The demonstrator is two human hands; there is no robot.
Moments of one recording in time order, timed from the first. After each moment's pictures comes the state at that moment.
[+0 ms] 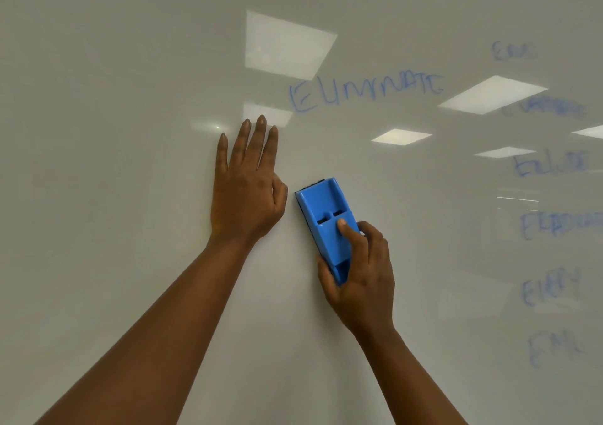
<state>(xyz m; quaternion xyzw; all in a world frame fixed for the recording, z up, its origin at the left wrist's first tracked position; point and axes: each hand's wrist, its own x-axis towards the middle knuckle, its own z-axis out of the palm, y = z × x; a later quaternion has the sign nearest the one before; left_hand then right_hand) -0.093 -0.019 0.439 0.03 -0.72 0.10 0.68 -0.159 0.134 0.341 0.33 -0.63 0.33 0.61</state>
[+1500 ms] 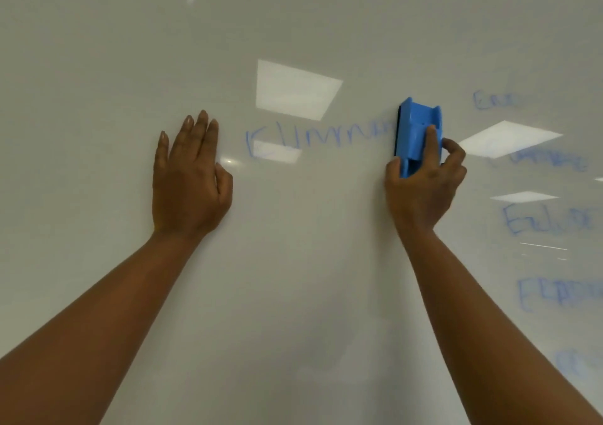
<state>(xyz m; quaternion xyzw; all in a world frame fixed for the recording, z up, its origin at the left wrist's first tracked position) -0.104 -0.018 0.499 0.09 -0.66 0.07 0.74 -0.237 0.217 0.539 0.17 -0.55 0.47 0.67</state>
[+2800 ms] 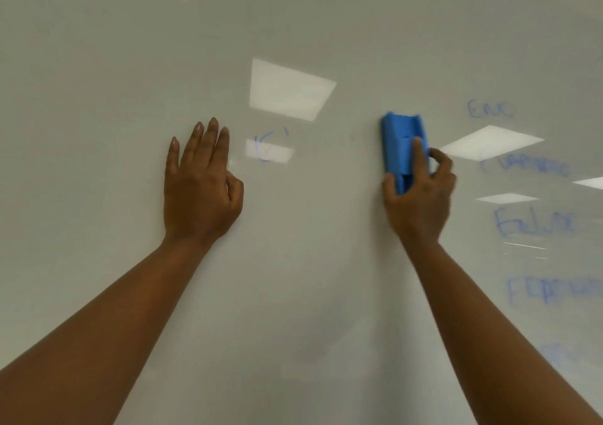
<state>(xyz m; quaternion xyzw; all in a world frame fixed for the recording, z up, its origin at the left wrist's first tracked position) -0.100 -0.015 0.495 0.09 -0.67 0.07 0.73 -0.234 0.223 0.523 0.20 -0.59 0.38 0.68</state>
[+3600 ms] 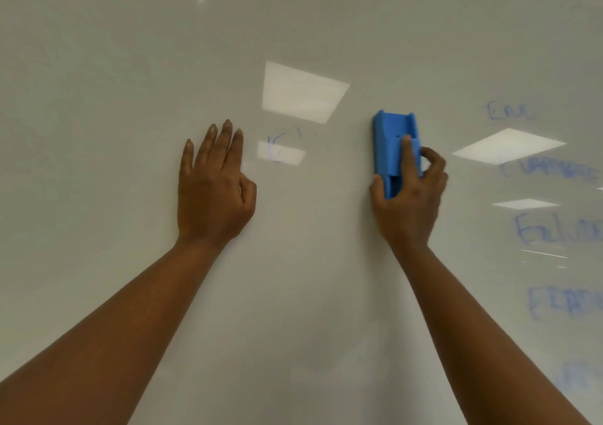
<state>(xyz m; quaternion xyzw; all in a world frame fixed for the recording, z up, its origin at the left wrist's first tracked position) -0.101 -0.015 0.494 0.09 -0.67 0.07 0.74 -0.219 0.193 0.520 0.27 -0.55 0.40 0.68</state>
